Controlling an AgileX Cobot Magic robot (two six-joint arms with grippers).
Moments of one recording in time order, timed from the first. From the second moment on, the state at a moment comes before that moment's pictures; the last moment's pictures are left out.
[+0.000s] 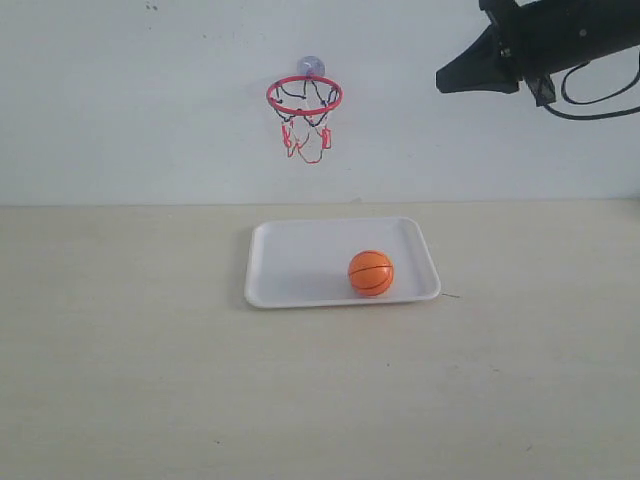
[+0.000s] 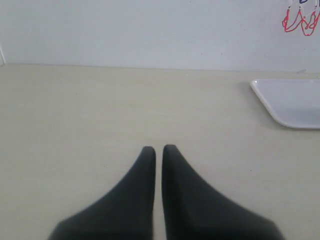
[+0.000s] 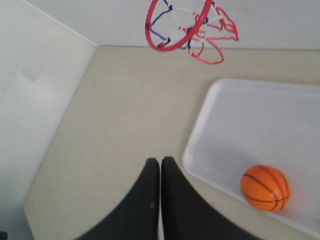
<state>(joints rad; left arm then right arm) 0.05 0.00 0.00 -0.05 0.29 0.02 -0.02 2.06 -1.95 1.10 1.21 -0.56</state>
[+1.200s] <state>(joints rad) 0.05 0.00 0.00 -0.05 0.29 0.02 -0.02 1.06 -0.91 1.14 1.21 -0.58</state>
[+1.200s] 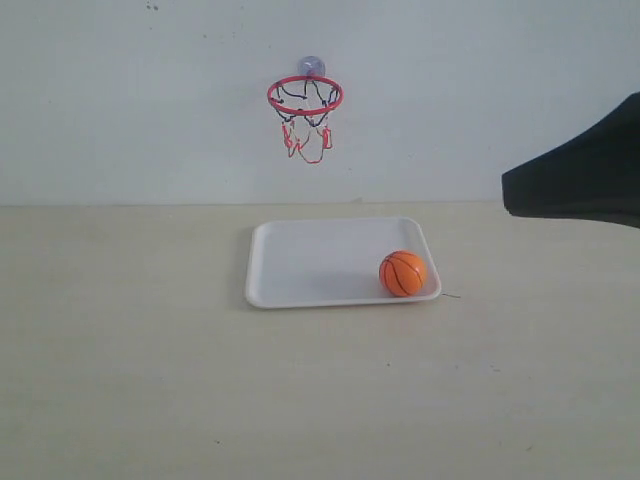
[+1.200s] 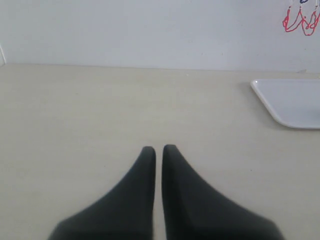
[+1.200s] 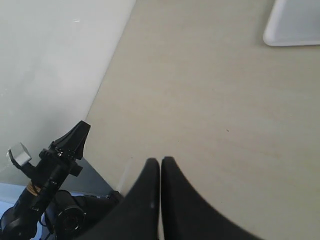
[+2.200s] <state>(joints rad) 0.05 0.00 0.00 -0.05 0.29 0.02 0.22 0.40 -0.22 1.13 0.09 -0.74</state>
